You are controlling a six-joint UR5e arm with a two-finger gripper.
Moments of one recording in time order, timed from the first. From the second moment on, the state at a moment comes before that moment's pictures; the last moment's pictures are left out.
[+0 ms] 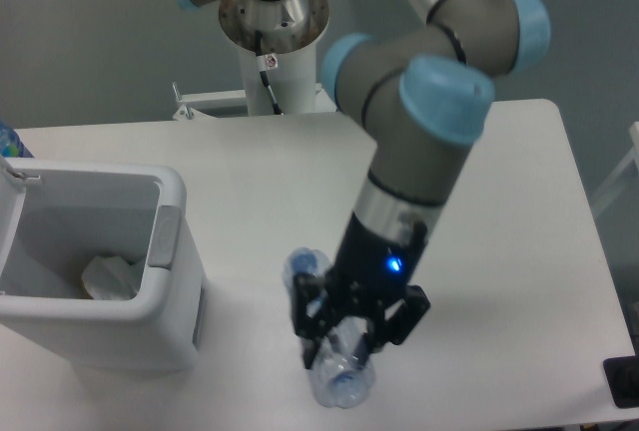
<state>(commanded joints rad) 2.43 -2.00 -1.12 -0.99 0.78 0.21</state>
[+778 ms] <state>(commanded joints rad) 2.22 -1.93 -1.17 -0.88 0.69 0.22</state>
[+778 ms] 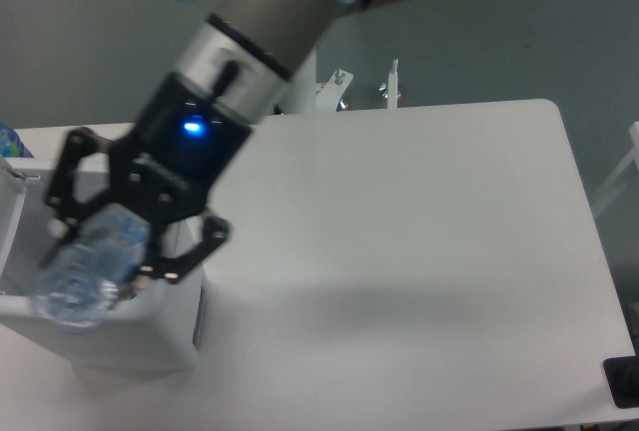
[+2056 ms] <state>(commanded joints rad) 2.54 -1.95 -1.35 -0.81 0.70 0.66</state>
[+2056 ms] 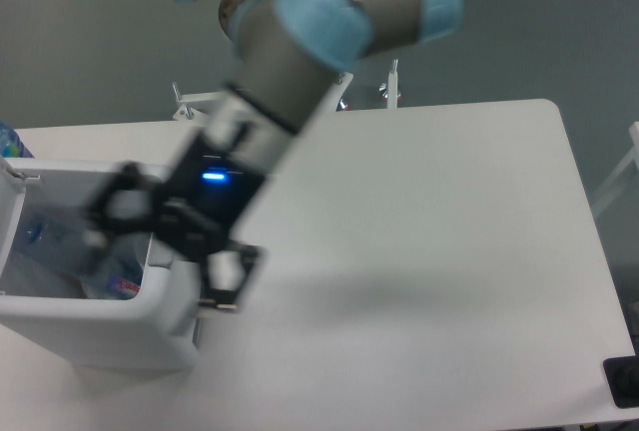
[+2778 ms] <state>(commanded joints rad) 2.73 -2.03 -1.36 -0.89 1.23 1.07</state>
